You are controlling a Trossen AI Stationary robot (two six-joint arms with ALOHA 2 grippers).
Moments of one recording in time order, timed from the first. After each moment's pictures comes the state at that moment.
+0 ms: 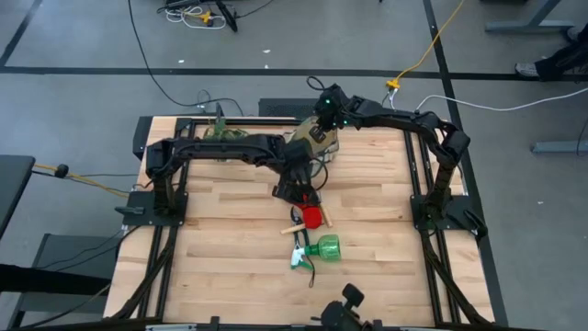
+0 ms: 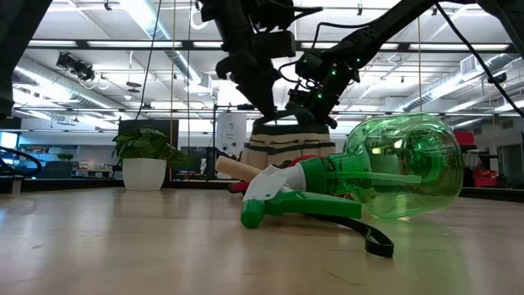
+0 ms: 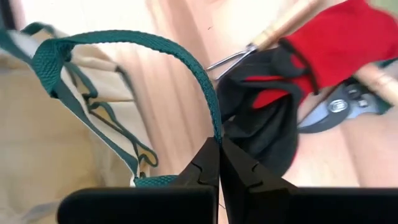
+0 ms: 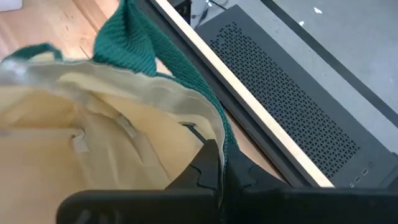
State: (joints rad) left arm 0.16 1.89 1.63 -0.81 -0.05 0.53; right arm -0.63 1.85 1.39 -0.40 0.03 -0.01
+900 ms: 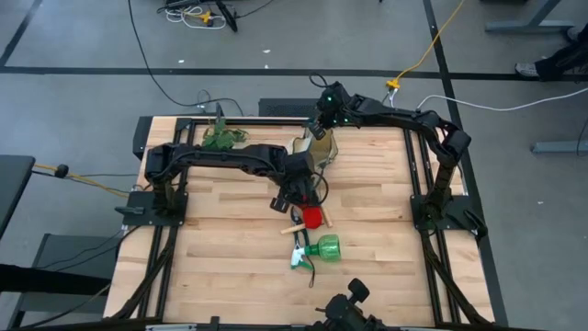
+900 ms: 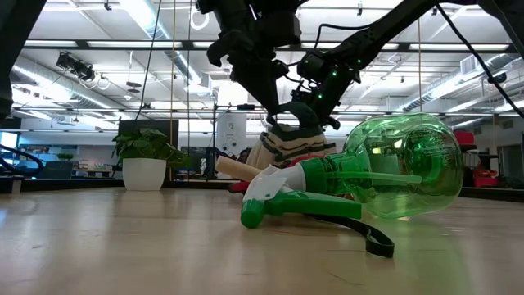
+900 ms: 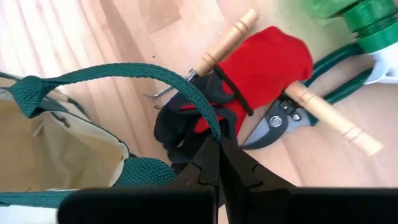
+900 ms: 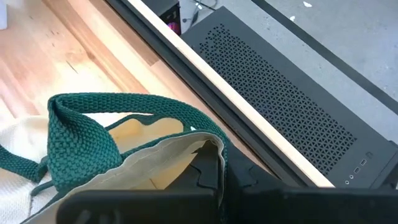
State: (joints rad) left arm 0.05 1.89 1.63 -0.82 0.06 0.51; right arm -0.67 1.85 1.39 -0.38 0.05 0.04
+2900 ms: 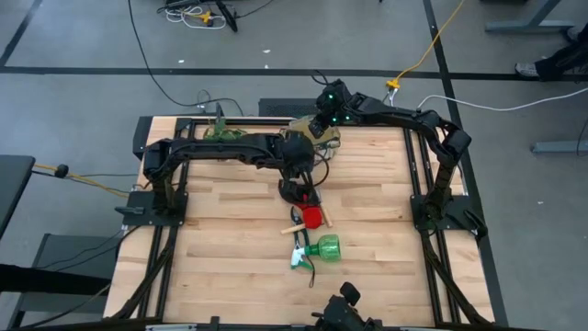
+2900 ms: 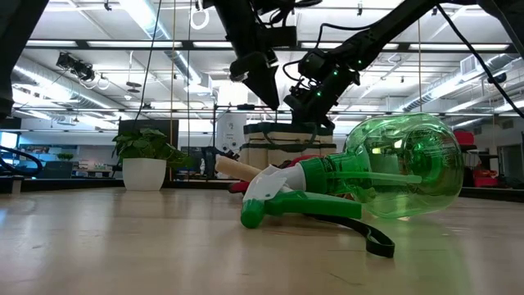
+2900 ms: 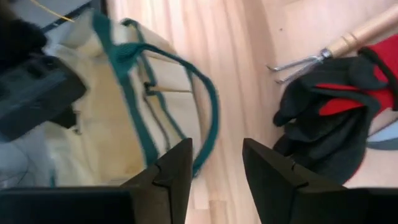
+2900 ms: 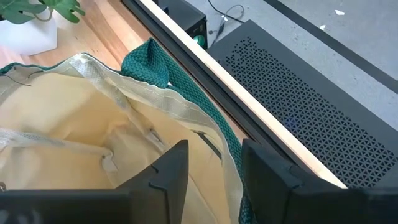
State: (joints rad) left arm 0.14 1.87 1.66 -0.77 -0.31 0.46; right arm -0.66 1.85 1.39 -0.33 -0.09 0.06
